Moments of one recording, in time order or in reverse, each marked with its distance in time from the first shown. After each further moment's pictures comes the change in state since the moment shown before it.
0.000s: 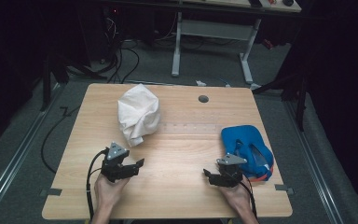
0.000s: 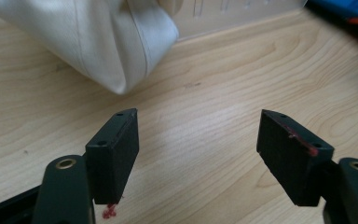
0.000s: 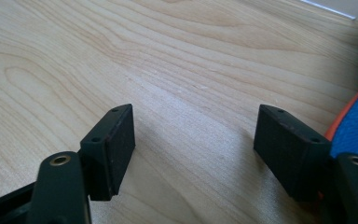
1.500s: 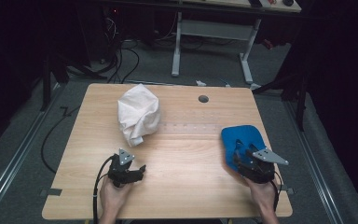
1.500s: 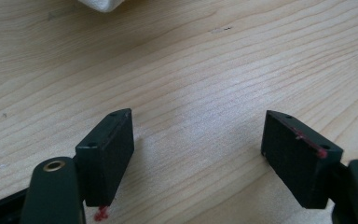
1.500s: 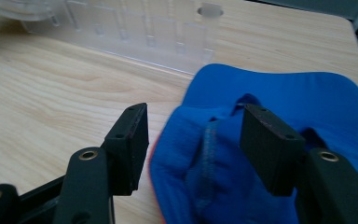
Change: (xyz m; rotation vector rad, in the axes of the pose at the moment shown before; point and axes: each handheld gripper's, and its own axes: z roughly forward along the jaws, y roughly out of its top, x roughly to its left) left arm 0.017 -0.037 0.022 0.036 0.103 0.094; right arm -0.051 0.002 -0.078 -0.204 -0.188 0.136
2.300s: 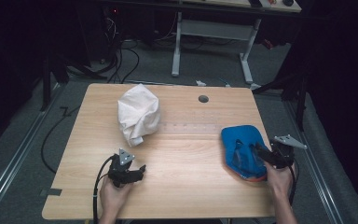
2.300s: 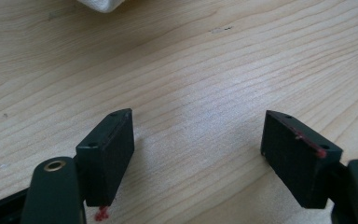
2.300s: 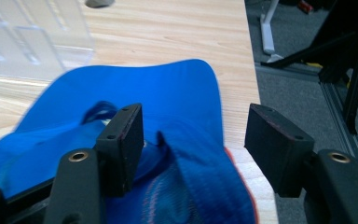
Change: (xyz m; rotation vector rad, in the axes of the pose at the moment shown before) left arm 0.000 0.000 0.000 0.000 0.002 0.002; right arm -0.082 0.008 0.018 0.069 -0.212 0.126
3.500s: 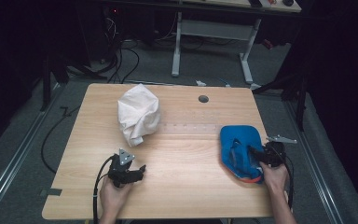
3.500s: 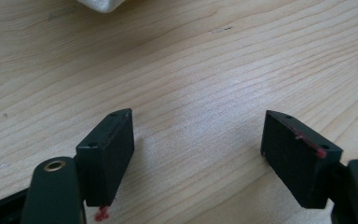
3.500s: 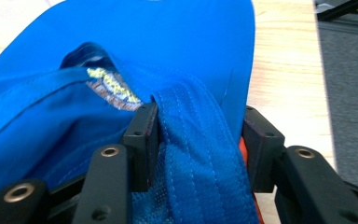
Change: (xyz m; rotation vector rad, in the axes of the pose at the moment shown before) left arm 0.000 0.000 0.000 0.000 0.000 0.000; right arm -0.005 -0.015 0.039 0.180 0.131 0.028
